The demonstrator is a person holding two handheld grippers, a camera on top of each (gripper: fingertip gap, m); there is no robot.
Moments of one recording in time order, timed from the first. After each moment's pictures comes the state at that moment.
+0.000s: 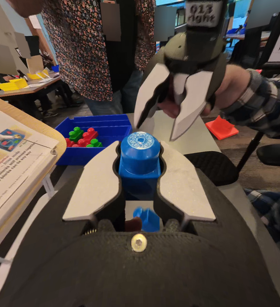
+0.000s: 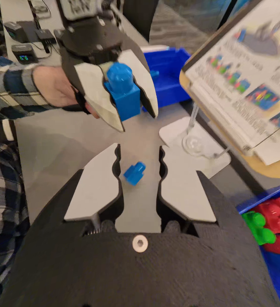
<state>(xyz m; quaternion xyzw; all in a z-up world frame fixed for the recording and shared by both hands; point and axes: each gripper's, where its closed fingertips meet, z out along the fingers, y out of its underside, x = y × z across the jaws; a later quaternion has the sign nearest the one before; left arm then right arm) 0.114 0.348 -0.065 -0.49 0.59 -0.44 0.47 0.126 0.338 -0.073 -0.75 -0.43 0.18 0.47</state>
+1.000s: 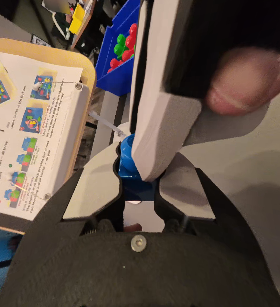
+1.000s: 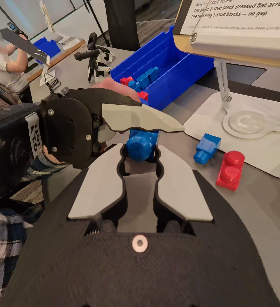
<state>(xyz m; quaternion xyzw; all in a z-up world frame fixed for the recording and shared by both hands) 0.109 0.418 -0.181 -0.52 0.67 0.00 0.53 0.076 0.388 -0.153 -0.80 -0.23 0.34 0.44</state>
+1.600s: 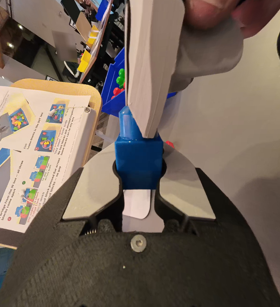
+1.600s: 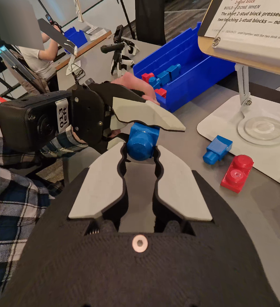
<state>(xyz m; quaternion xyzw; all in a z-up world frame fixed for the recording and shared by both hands) 0.109 0.404 -0.165 -0.45 0.69 -0.04 0.57 0.086 0.367 -0.134 -0.77 -0.29 0.38 0.42</state>
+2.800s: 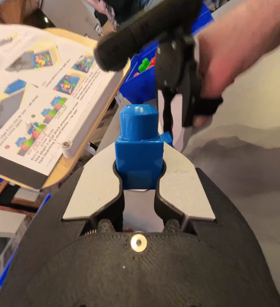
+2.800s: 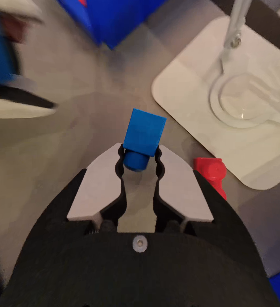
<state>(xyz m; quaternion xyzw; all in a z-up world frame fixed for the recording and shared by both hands) 0.030 0.454 -0.173 -0.50 0.61 -0.12 0.60 0.076 0.458 -0.255 -0.89 -0.33 0.18 0.27</state>
